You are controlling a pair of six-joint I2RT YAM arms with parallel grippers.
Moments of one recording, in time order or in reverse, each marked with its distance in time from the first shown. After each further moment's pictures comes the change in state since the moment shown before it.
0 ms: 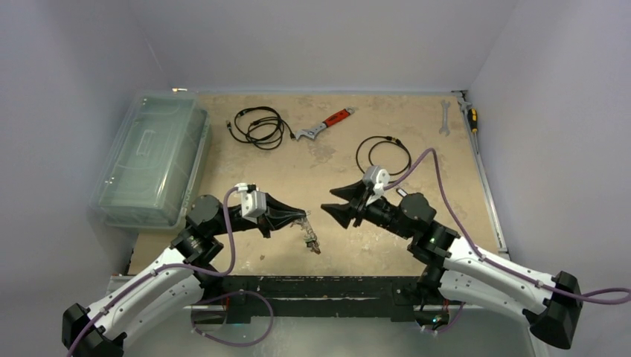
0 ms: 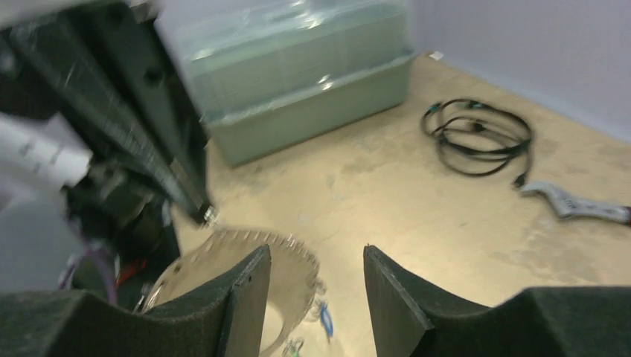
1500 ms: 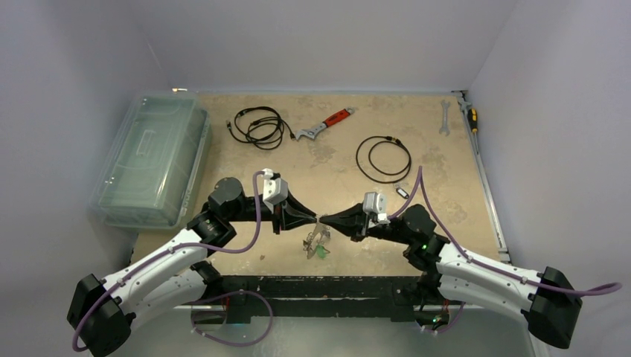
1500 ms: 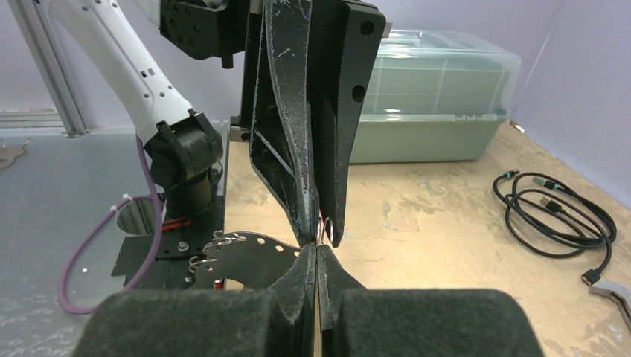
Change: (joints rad) left arm -0.001 0.239 0.082 -0.032 0.127 -0.055; right arm -0.008 0.032 -0.222 0.380 -0.385 -0.141
